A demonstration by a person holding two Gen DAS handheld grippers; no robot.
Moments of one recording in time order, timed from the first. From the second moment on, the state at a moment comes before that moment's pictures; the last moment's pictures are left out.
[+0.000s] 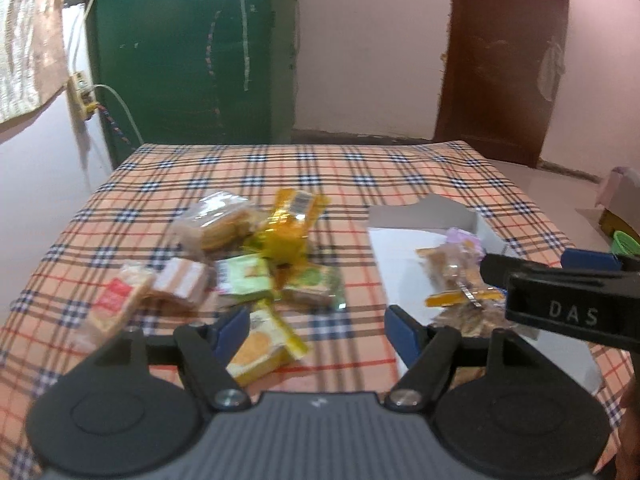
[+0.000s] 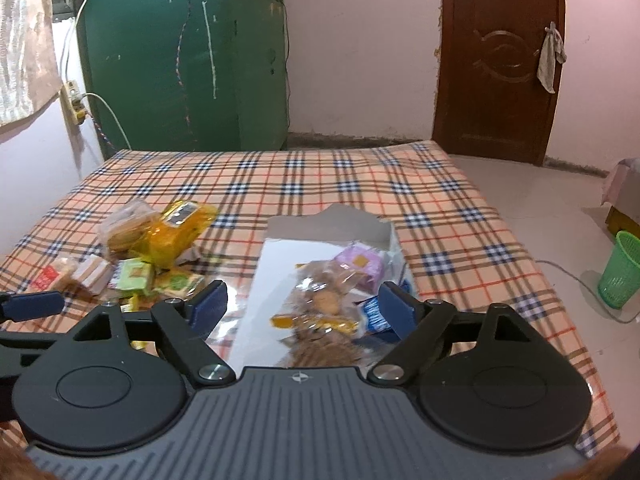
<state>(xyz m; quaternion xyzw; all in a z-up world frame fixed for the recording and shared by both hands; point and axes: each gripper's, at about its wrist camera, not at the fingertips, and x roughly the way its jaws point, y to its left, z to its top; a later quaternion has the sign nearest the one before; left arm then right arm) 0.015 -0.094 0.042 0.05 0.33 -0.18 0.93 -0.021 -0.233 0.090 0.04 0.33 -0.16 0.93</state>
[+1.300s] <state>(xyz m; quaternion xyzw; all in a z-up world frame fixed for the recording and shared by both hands) 0.087 0.037 0.003 0.06 0.34 -0.09 0.93 0.032 -0.112 0.022 0.05 0.39 -0.10 0.91</state>
